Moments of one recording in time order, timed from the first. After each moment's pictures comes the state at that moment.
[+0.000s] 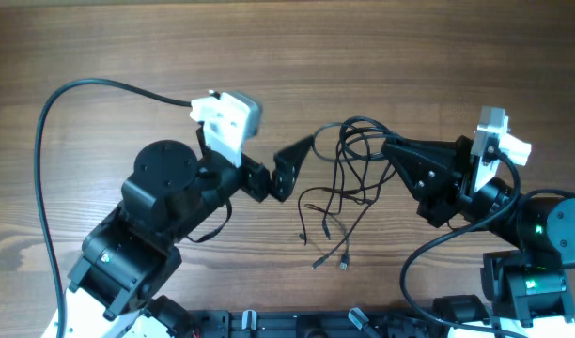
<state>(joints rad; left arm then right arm) -0.61 0.93 1.11 -0.42 0.15 -0.16 0.09 0.68 0.74 0.22 -0.94 0.63</state>
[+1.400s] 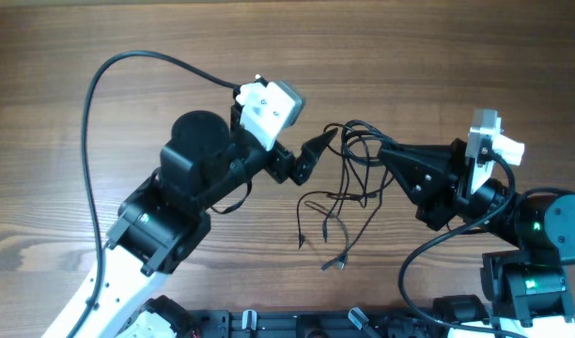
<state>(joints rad) -0.61 1.08 1.11 -0.27 0.21 -0.01 0.09 0.68 0.74 0.19 -0.98 0.62</state>
